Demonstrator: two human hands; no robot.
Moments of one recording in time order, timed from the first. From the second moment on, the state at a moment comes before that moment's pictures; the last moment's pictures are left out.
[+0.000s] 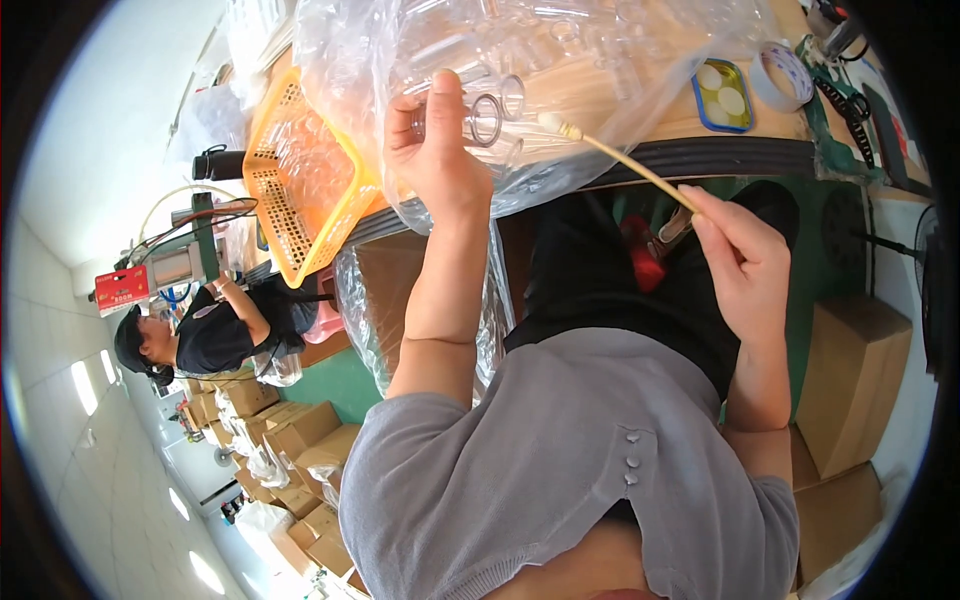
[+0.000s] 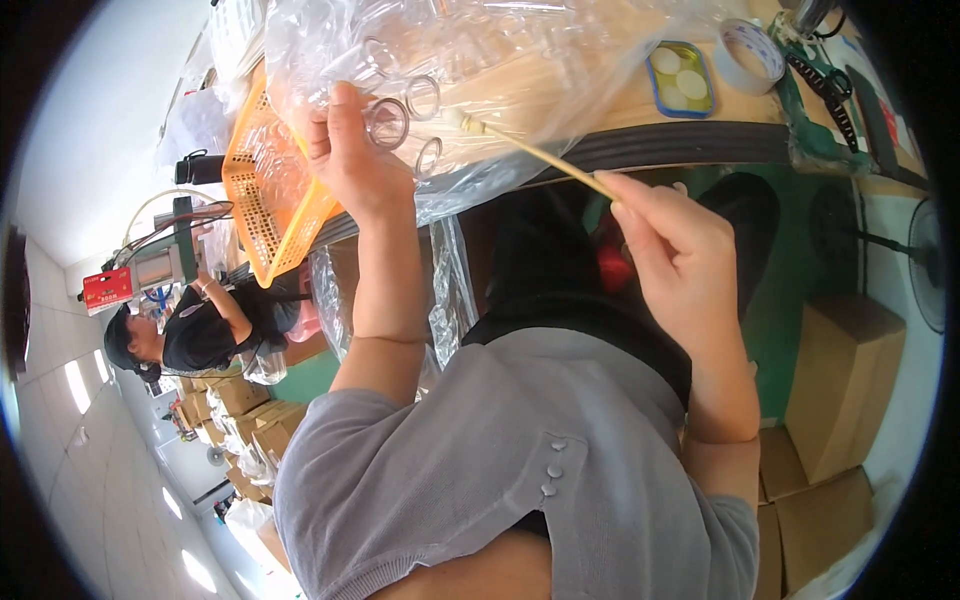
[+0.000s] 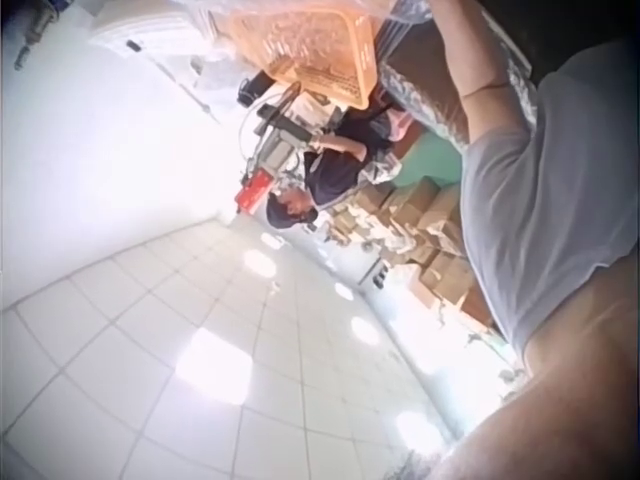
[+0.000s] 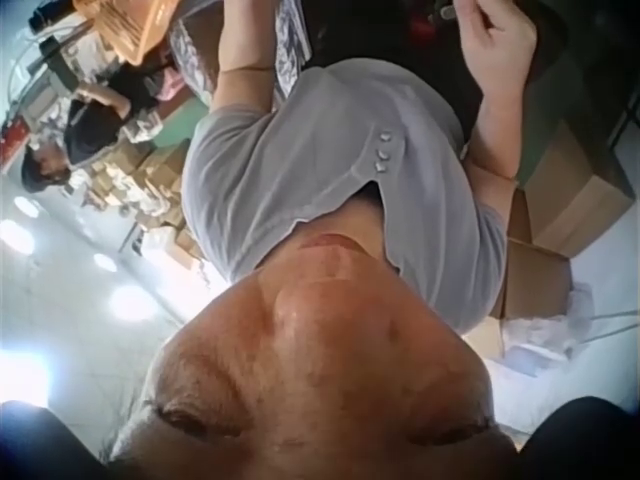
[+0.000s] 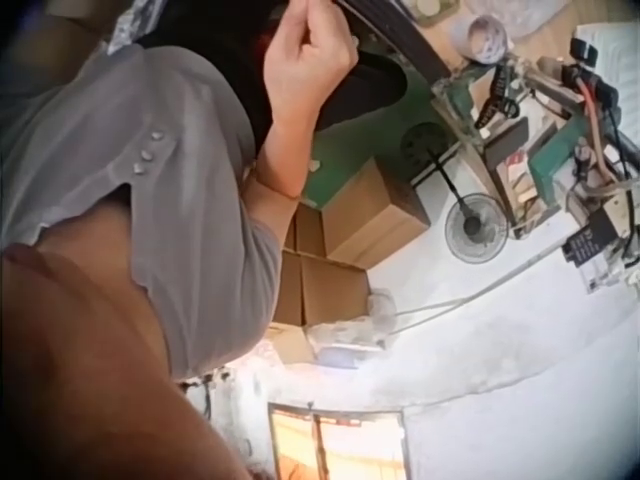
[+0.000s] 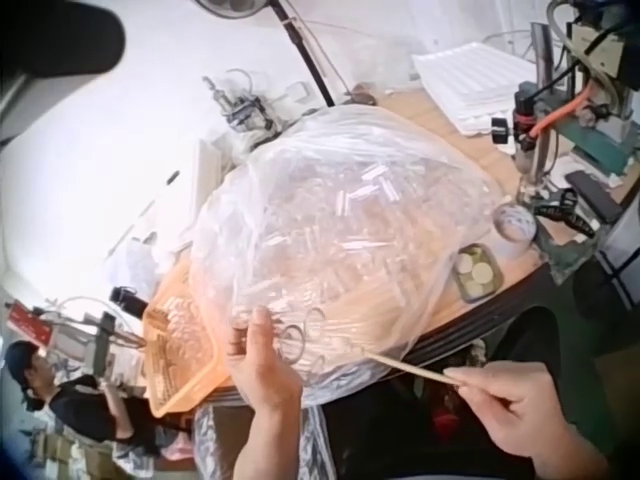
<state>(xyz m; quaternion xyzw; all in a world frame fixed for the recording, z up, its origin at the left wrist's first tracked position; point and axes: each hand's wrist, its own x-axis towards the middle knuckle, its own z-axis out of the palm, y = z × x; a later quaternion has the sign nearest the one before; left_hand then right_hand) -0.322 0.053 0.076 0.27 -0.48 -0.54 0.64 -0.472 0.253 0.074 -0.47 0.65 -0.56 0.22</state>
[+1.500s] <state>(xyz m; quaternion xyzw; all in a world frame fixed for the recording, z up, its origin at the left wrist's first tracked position) -0.332 -0.085 0.005 0.12 -0.98 -0.02 0.16 -0.479 0.287 0.042 -0.39 0.67 -0.56 0.31</state>
